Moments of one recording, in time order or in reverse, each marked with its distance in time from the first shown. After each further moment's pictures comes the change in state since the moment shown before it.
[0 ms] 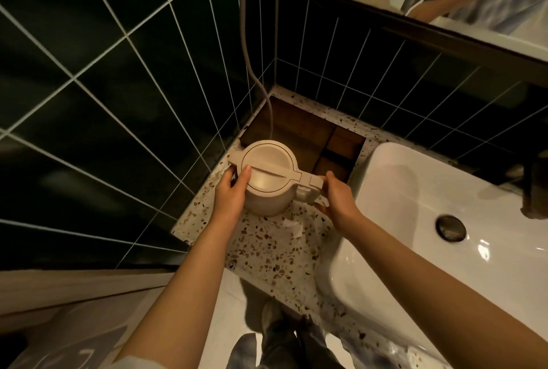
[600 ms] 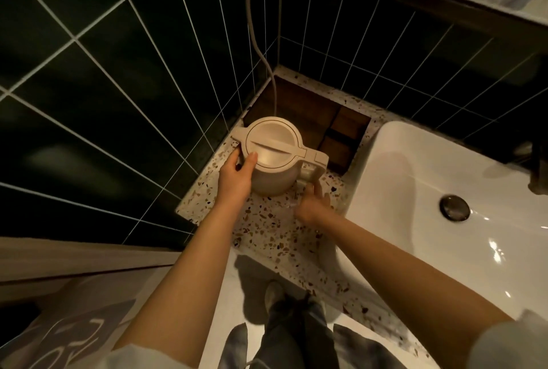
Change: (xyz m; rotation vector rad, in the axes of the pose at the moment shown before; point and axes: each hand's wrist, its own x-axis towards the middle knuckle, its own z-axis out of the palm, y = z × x) left_hand -0.014 -0.006 -0.002 0.057 0.000 0.009; right_hand -0.006 0.062 0.030 -1.164 -0.190 -0.037
